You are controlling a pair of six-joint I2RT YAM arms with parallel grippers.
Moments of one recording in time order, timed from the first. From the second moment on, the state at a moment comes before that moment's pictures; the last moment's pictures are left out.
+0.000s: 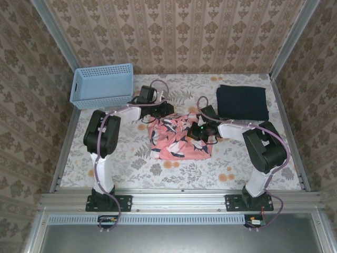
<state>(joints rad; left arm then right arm) -0.46 2.01 1.31 -0.07 0.69 -0.58 0.42 1.77 0.94 -0.17 -0.42 0.81</state>
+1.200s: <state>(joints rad) -0.33 1.76 1.15 -0.15 0.61 -0.56 0.25 1.84 1.19 -0.25 -0.42 0.71</state>
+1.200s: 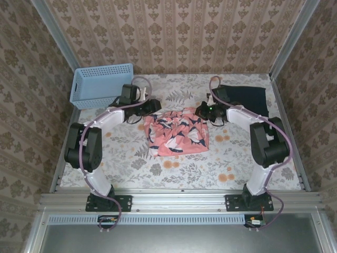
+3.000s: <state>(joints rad) -0.36 1.71 0.87 -0.27 0.41 -0.49 0.31 1.87 1.13 -0.45 -0.28 0.45</state>
